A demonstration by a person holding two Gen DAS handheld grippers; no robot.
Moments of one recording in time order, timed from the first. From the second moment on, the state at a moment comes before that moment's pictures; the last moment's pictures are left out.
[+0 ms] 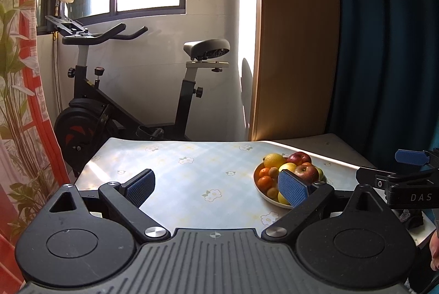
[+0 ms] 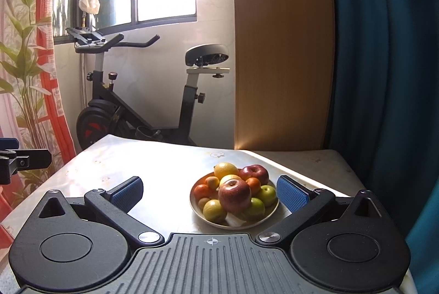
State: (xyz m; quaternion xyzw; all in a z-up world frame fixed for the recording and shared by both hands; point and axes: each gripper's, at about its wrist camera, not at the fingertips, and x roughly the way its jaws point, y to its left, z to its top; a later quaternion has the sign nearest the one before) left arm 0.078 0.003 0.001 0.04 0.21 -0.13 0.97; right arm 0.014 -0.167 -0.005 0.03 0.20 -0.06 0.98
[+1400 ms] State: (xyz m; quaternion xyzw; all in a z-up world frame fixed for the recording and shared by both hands) left arm 0.072 0.000 0.003 0.03 0.22 -0.13 0.97; right arm 0.012 -0.167 -0.002 0.03 0.20 -0.07 0.98
